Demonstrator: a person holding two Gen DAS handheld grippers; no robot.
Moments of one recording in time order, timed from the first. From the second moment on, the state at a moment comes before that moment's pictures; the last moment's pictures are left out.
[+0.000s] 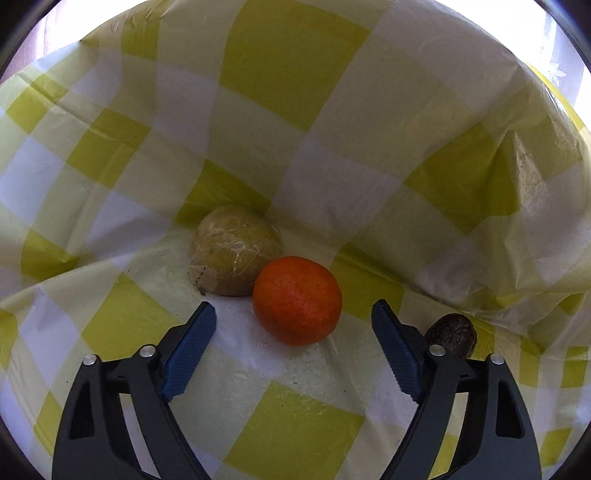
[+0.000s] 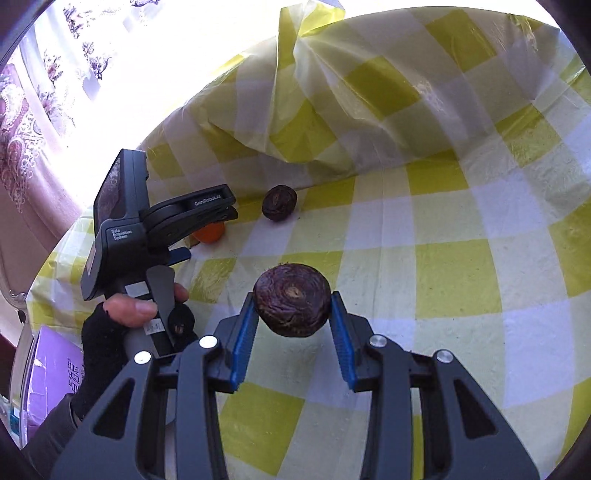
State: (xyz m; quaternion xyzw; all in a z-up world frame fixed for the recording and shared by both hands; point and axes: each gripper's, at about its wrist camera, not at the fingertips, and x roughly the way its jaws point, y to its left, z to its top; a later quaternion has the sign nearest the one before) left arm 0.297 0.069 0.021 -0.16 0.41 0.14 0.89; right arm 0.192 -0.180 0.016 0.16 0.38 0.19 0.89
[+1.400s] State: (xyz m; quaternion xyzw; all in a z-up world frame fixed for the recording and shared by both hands) left arm -0.021 0.040 0.028 -0.12 0.37 0.02 0.92; right arm 0.054 -0.179 0.009 0.16 0.39 0.15 0.90
